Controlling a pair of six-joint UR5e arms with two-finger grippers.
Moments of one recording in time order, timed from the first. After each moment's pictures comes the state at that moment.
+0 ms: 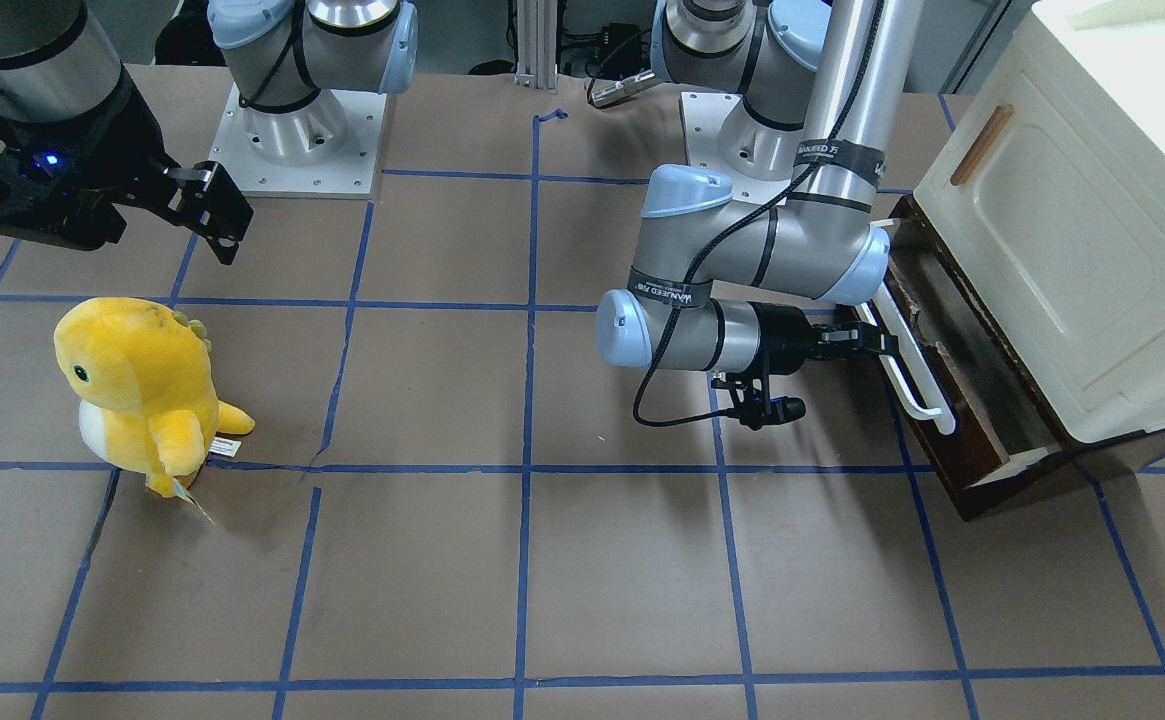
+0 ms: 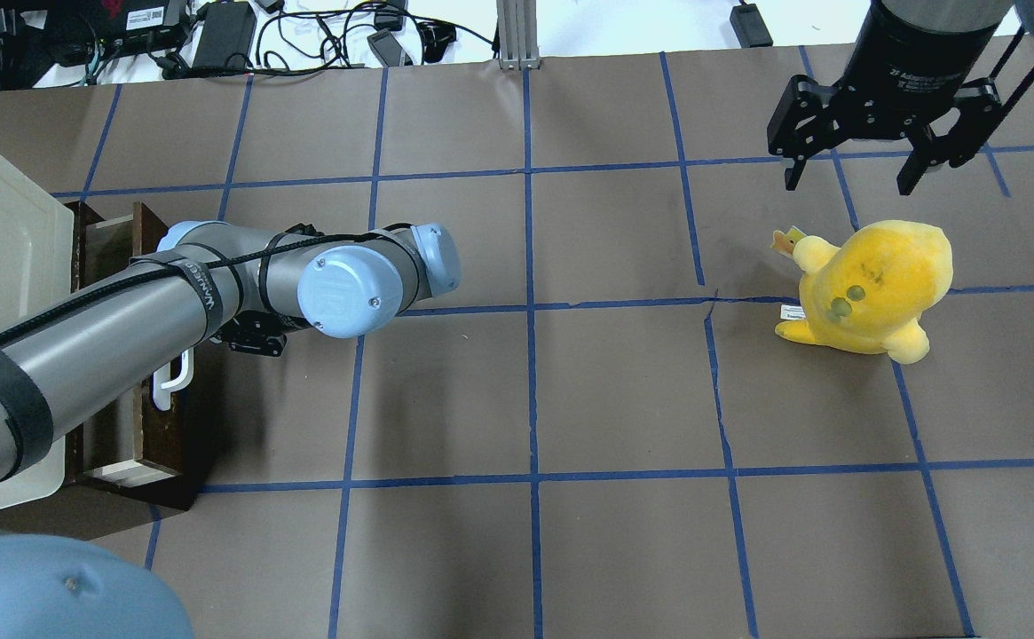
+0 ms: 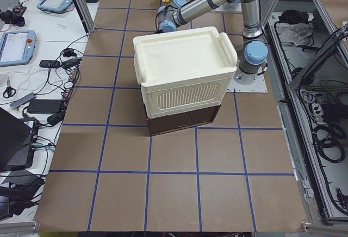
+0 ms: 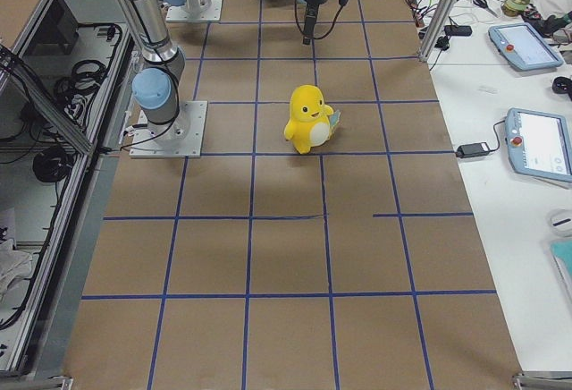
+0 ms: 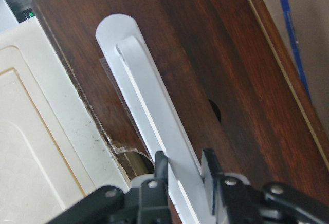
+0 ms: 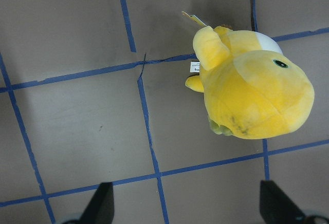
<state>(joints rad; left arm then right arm) -1.80 -2.00 -1.85 -1.76 2.75 -0.51 1.51 -1.53 1.48 -1.44 -1.63 0.11</state>
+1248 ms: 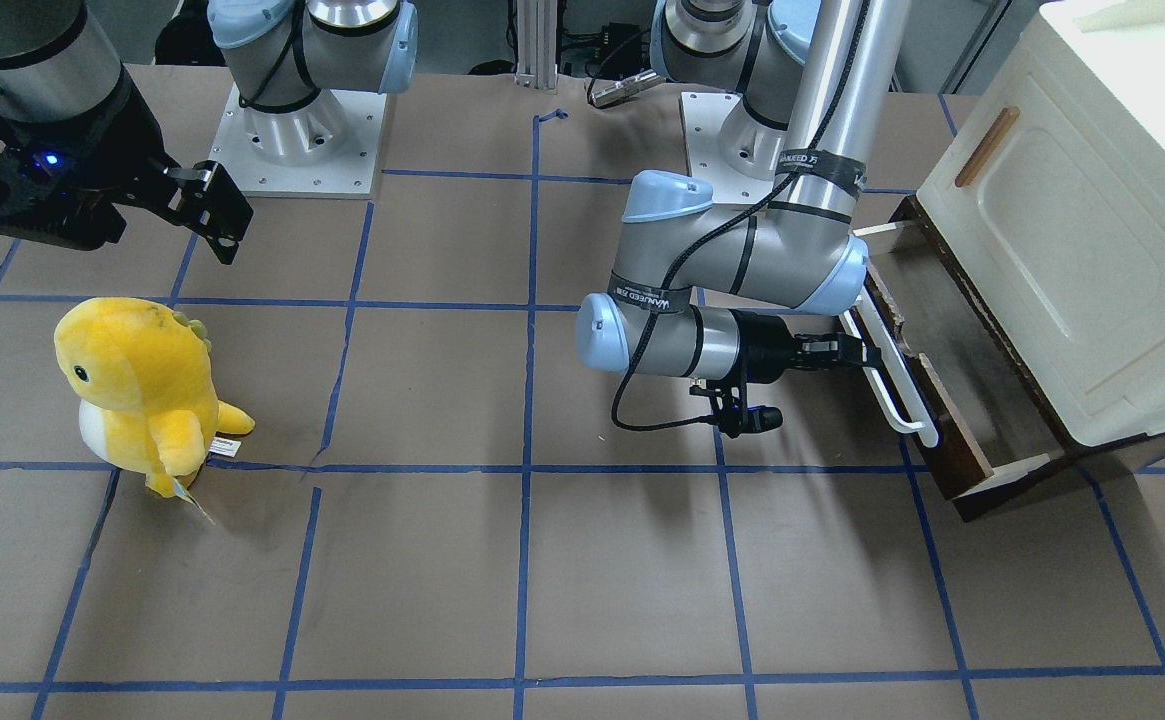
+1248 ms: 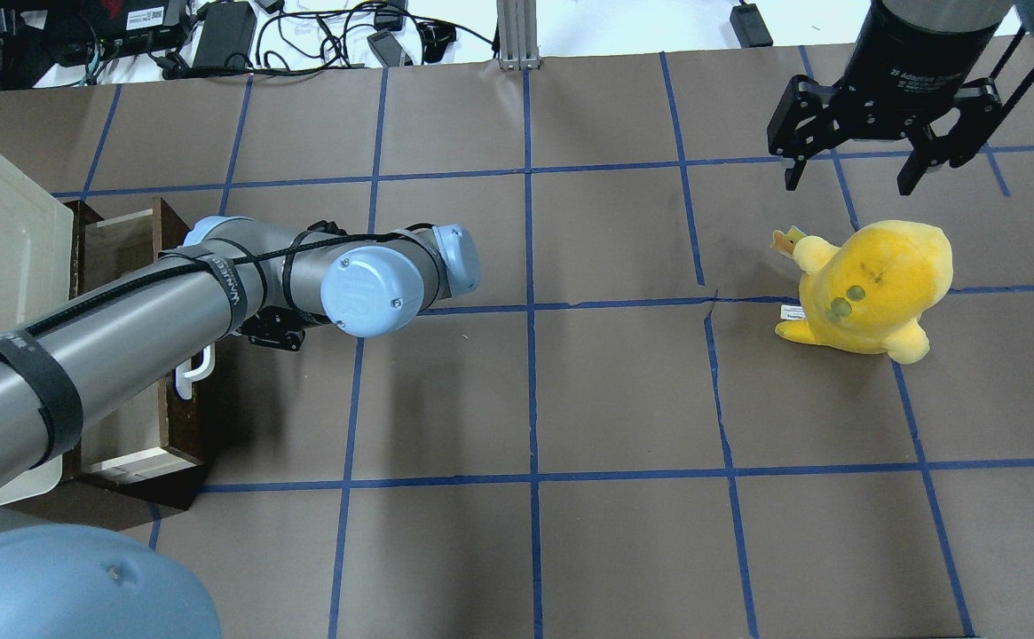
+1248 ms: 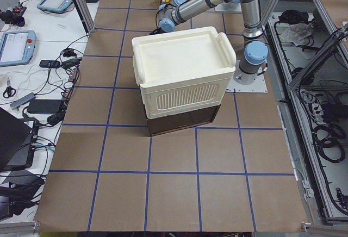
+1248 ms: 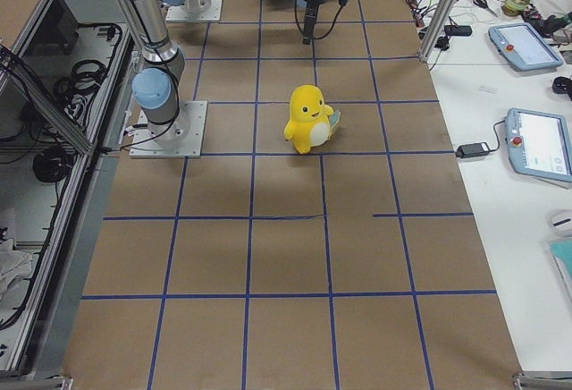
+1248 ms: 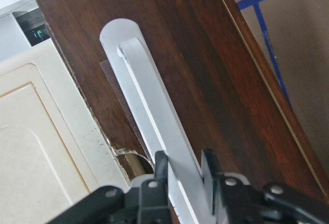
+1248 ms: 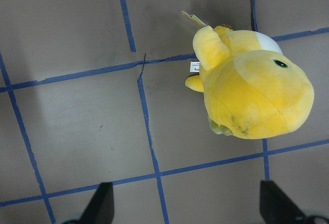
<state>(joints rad) -1.83 -2.03 -1.82 -1.75 2.75 -0.50 1.51 -1.53 1.48 -1.44 -1.63 0.11</state>
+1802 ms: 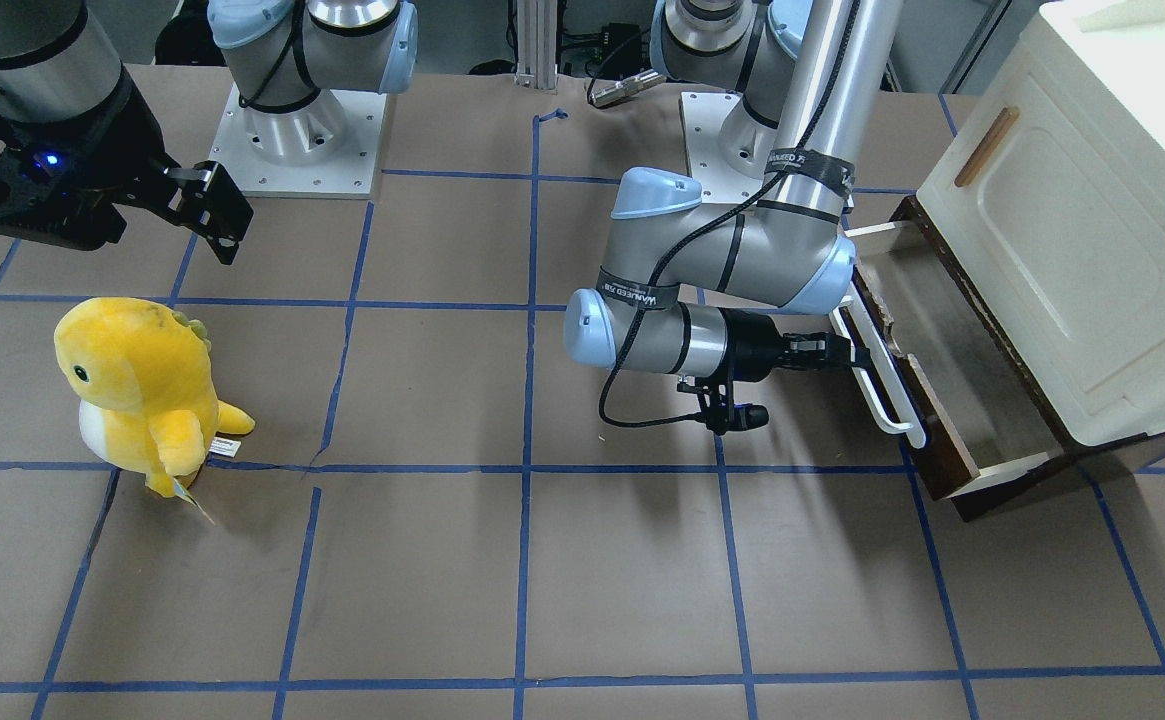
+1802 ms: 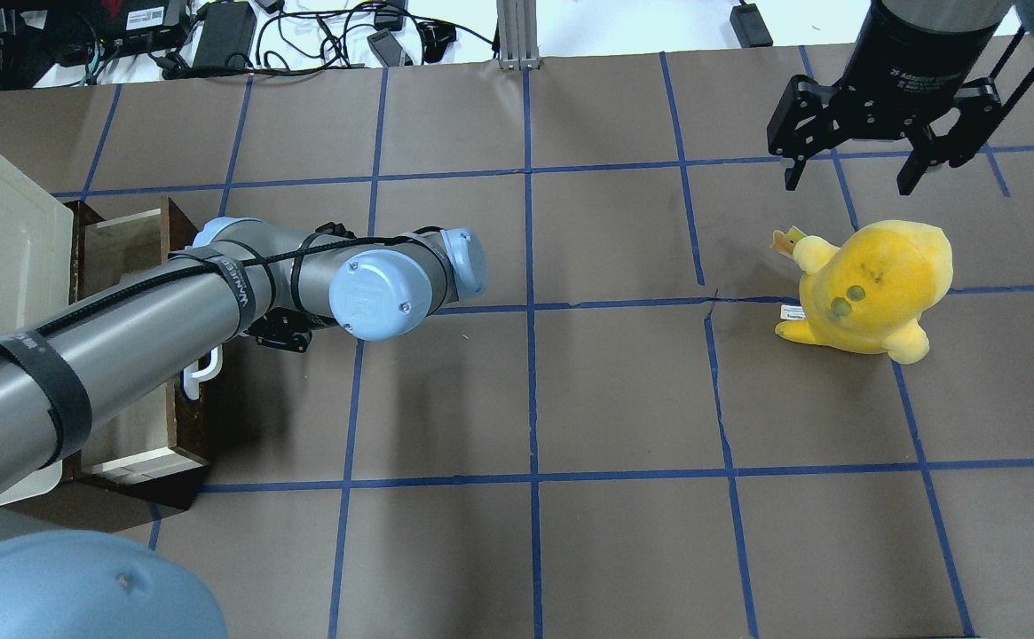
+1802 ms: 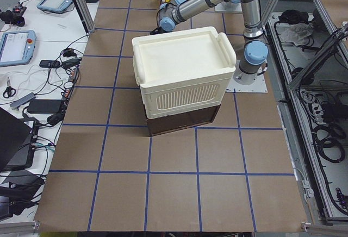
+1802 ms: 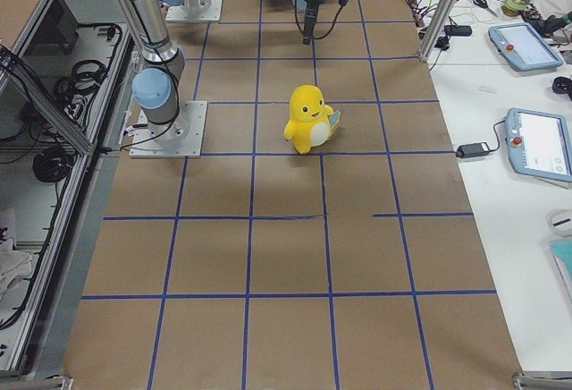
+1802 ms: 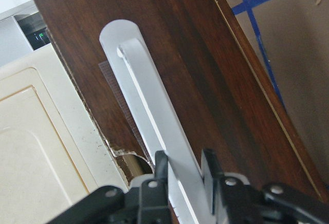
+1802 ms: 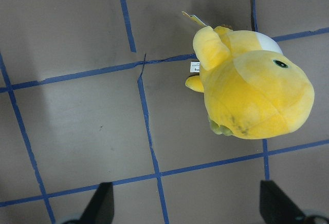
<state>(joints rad) -1.85 -2.03 -1.82 -1.75 2.75 -0.51 1.51 -1.53 1.48 -1.44 -1.63 0.11</state>
